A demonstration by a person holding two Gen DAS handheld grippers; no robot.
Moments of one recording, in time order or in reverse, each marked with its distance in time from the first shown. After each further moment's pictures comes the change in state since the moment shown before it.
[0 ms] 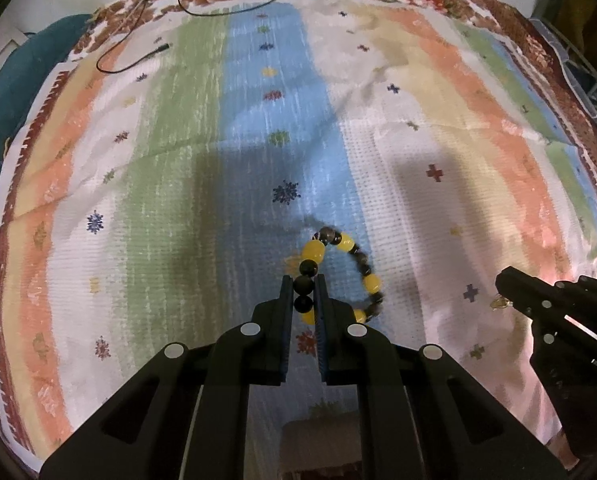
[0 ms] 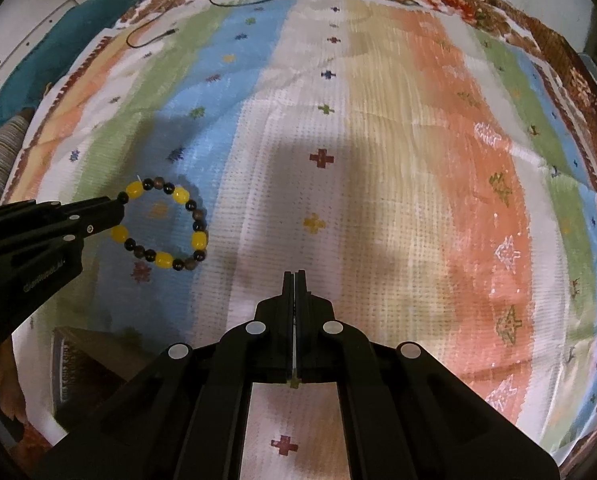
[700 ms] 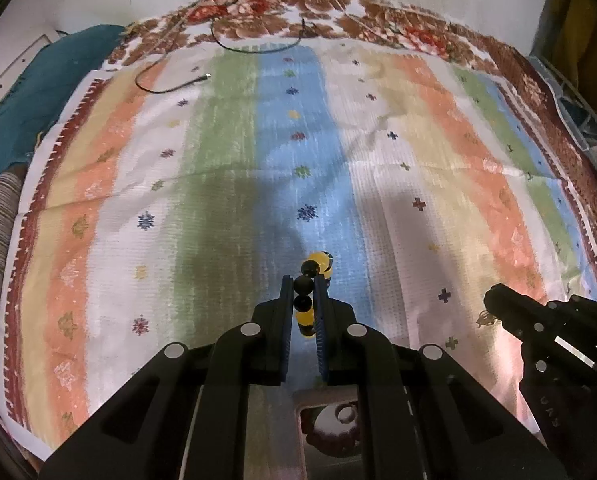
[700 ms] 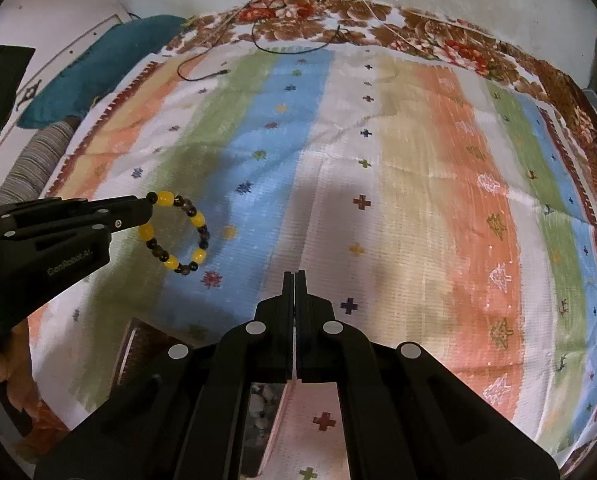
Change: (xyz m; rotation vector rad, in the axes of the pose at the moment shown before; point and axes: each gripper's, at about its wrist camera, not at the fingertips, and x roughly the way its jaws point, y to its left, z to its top) left arm -0.064 0.019 -0.016 -0.065 -0.114 -0.004; right arm -0.063 0.033 -0.013 -0.066 -0.143 0.061
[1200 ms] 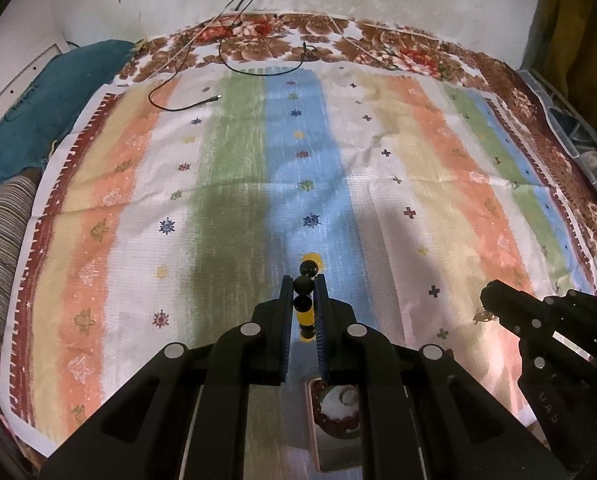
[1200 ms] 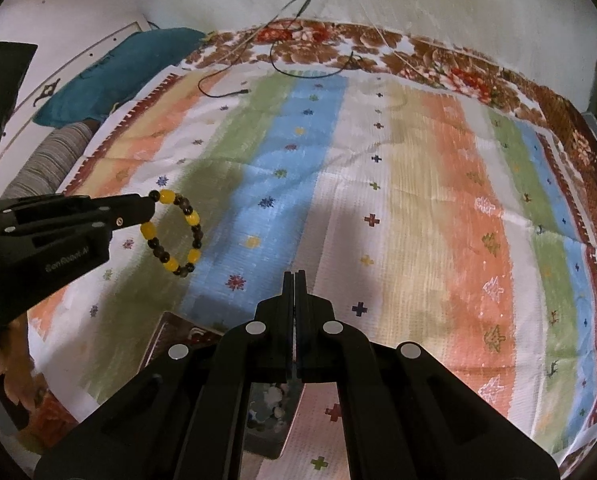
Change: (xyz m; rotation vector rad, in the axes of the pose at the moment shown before) left arm -0.037 0.007 -0.014 0.003 -0.073 -0.001; right arm -0.035 0.020 -0.008 -0.048 -0.078 0.004
